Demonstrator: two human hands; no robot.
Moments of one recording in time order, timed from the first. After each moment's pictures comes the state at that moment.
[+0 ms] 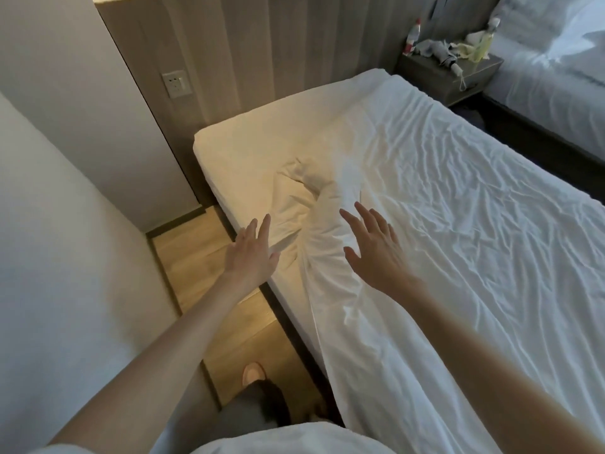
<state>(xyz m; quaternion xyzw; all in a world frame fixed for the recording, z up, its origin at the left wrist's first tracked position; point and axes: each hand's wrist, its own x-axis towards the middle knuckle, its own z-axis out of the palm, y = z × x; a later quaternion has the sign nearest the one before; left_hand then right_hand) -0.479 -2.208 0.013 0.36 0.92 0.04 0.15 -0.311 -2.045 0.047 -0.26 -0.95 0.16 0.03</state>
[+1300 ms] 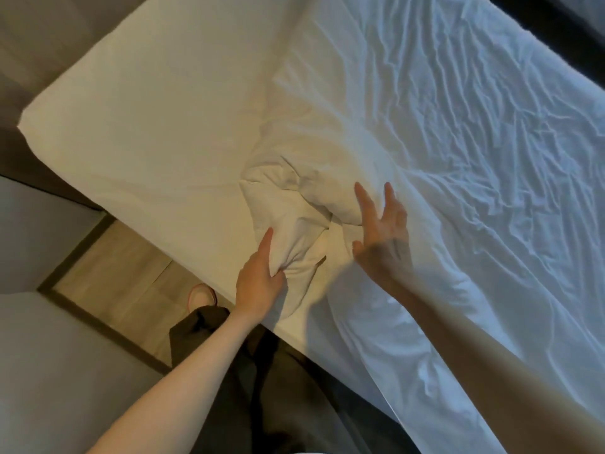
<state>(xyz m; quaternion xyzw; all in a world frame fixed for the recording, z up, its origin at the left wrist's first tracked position) -0.744 -2.049 -0.225 0.38 0.77 0.32 0.40 -0.586 -1.907 -0.126 -0.54 -0.82 0.18 -0.01</state>
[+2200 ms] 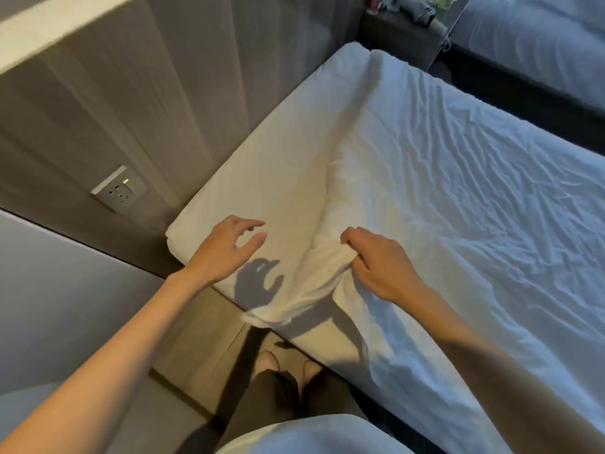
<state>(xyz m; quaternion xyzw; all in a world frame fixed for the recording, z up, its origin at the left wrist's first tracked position) -1.062 -2.024 -0.029 0.55 0.74 0.22 0.33 -0.785 -1.922 -0.003 -0.36 -0.91 0.20 0.05</state>
